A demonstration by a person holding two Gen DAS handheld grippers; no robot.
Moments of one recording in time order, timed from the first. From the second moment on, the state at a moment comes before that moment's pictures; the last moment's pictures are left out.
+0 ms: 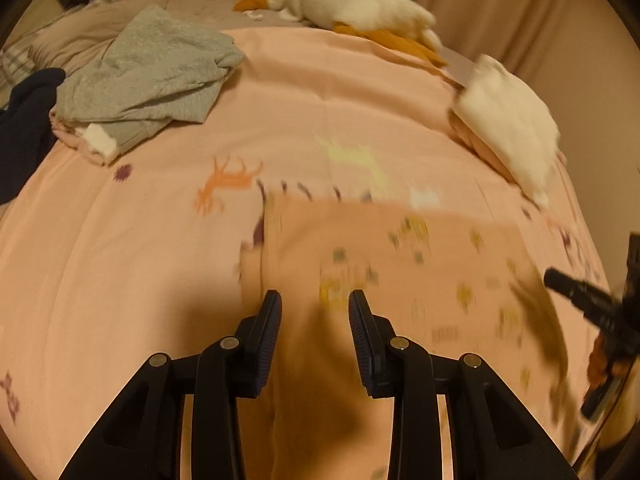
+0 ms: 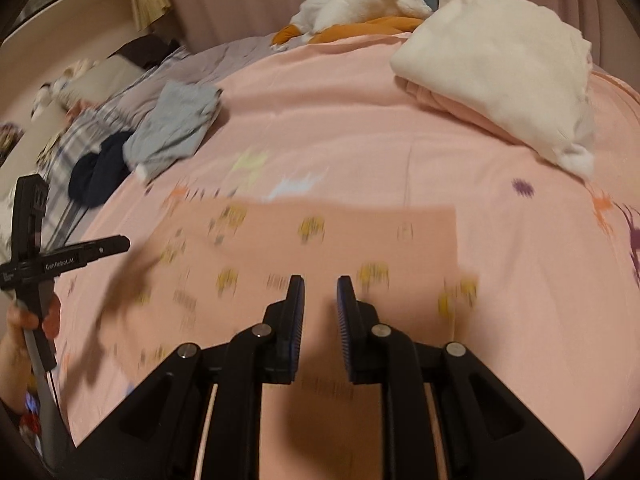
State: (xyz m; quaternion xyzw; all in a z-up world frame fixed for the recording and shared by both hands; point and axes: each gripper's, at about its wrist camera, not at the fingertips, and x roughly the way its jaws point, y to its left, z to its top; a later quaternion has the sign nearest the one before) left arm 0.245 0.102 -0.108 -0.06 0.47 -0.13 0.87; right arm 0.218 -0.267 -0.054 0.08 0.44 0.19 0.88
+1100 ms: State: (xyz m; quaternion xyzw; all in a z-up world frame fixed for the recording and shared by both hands) left arm 0.142 0.138 -0.137 -0.14 0.50 -0.13 0.84; right arm 0.082 -0.279 -0.065 0.14 0.46 0.21 0.85
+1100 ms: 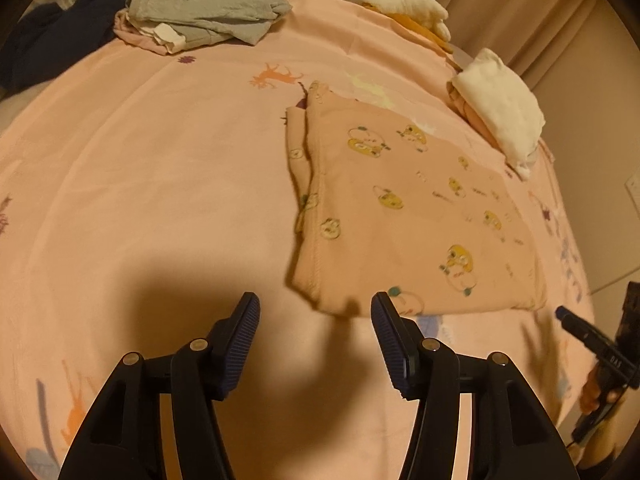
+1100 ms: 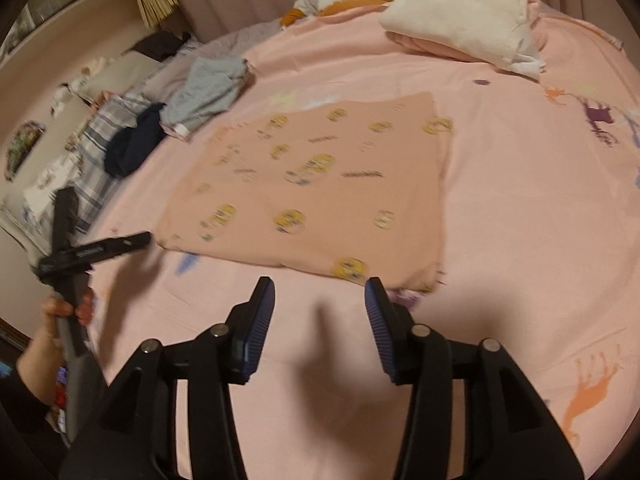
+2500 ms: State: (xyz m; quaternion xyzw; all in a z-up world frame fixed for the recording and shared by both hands) left arm 0.189 0.118 -0.151 -0.19 0.52 -0.17 0.82; right arm 0.145 -0.205 -0.073 0.17 0.46 0.27 0.83
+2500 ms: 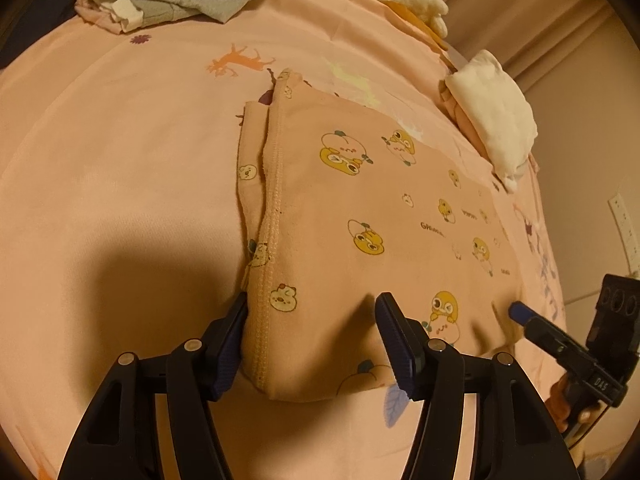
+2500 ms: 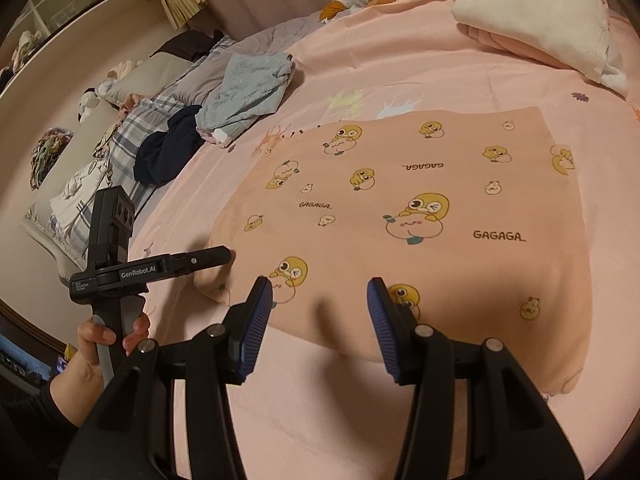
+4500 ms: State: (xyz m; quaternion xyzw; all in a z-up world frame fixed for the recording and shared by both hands) left arm 0.104 0.079 -0.145 0.00 0.49 -0.13 0.86; right arm 0.110 -0.280 -0.079 0.13 0.45 0.11 0.88
